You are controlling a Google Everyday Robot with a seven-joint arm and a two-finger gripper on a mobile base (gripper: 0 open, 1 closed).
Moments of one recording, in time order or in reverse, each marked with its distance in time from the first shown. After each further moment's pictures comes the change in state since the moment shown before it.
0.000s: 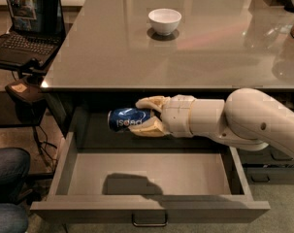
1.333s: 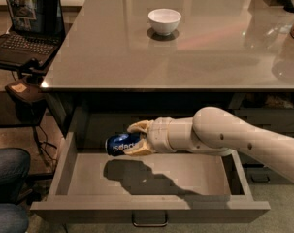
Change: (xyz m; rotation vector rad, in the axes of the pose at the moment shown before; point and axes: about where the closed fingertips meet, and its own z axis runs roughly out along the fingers) arm 0.088 0.043 0.069 -0.132 0.111 -0.021
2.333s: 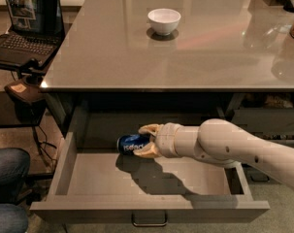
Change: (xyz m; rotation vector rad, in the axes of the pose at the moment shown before) arm 0.039 -0.008 -0.010 0.122 0.085 0.005
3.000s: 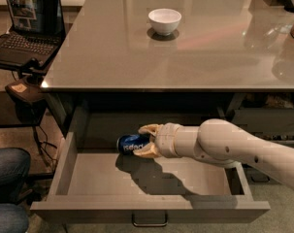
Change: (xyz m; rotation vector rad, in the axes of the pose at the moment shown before) arm 0.000 0.000 0.000 0.000 0.000 0.000
